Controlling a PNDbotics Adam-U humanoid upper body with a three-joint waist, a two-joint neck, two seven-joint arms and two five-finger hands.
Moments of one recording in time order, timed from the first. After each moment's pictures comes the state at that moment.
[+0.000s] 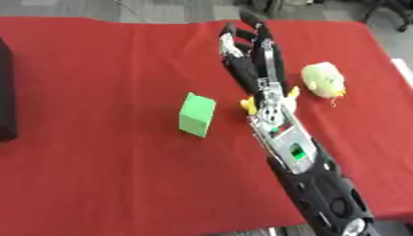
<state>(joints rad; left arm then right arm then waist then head) -0.36 0.31 -0.10 -1.97 0.40 0.00 0.12 -0.19 -0.50 0.00 -1.98 -0.08 0.09 -0.49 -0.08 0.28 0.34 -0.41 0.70</state>
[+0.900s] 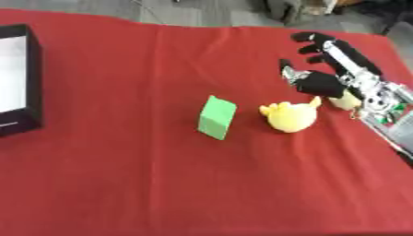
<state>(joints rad) -0.34 0.35 -0.10 -1.97 0.39 0.00 0.12 -0.01 -1.05 -0.07 -1.98 -0.12 0.27 -0.03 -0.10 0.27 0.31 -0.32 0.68</state>
